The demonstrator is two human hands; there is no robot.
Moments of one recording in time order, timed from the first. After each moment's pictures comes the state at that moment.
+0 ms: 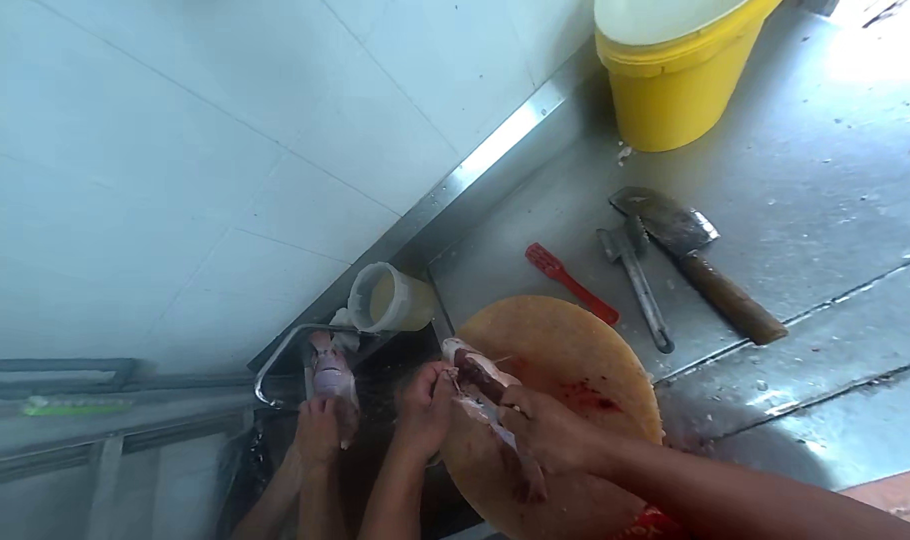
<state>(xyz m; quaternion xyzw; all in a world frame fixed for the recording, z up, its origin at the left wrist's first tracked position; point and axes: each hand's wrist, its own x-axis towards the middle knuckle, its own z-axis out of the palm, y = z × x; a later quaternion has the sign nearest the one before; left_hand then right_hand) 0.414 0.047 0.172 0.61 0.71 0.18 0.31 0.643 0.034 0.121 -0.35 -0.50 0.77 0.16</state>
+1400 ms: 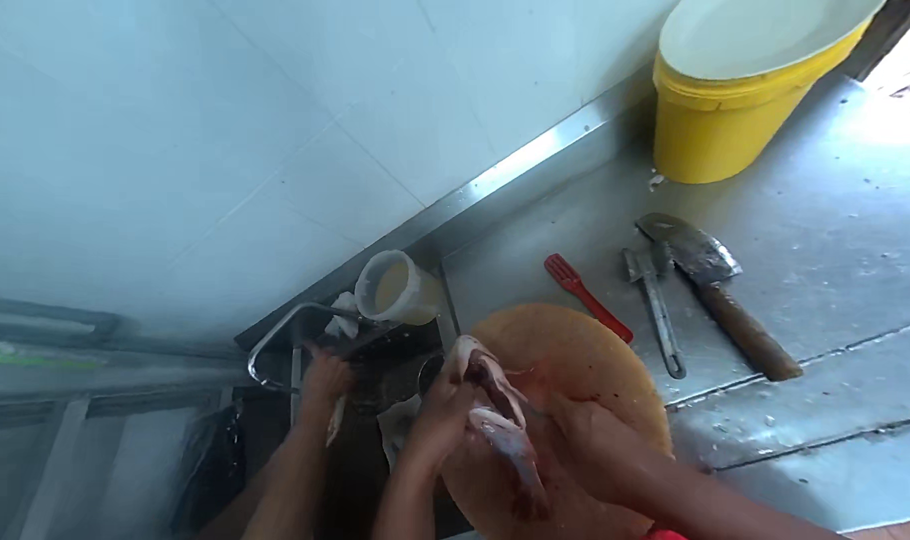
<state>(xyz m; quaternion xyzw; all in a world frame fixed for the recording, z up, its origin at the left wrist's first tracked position) 0.427 0.044 0.166 0.41 0.79 0.11 0.45 0.672 0.033 0.162 -0.46 -0.65 0.61 0.01</state>
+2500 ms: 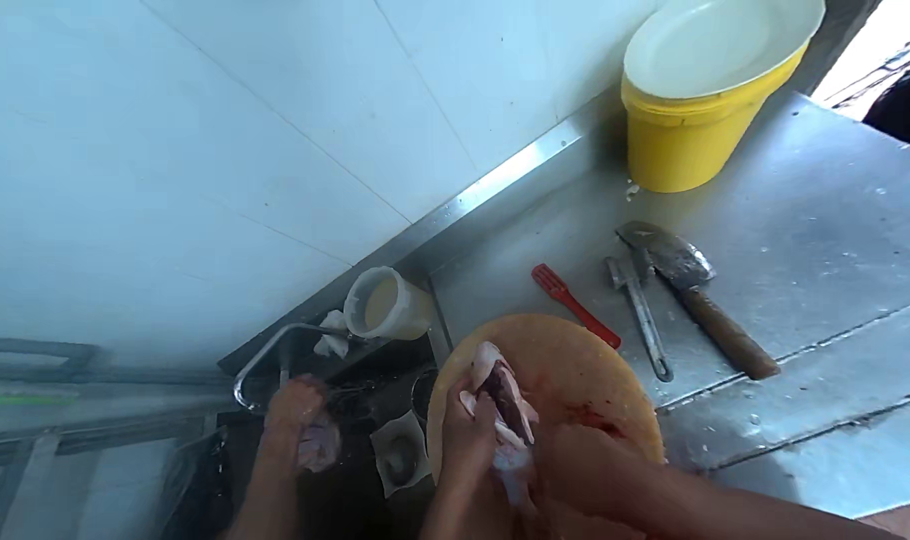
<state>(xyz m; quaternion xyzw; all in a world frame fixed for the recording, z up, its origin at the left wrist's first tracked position) 0.464 0.028 0.126 0.44 0.79 0.25 0.35 0.654 0.034 0.167 -0.43 -0.71 0.53 -0.15</state>
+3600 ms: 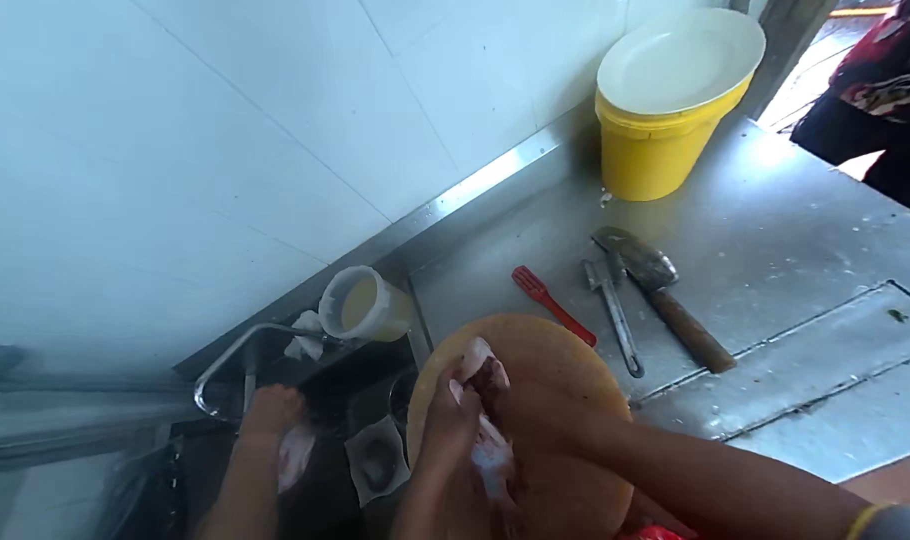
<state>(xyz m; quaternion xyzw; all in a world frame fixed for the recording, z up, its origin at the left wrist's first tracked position) 0.460 0.038 0.131 0.47 0.76 0.17 0.41 0.642 0.060 0.144 -0.42 -0.72 0.55 -0.08</state>
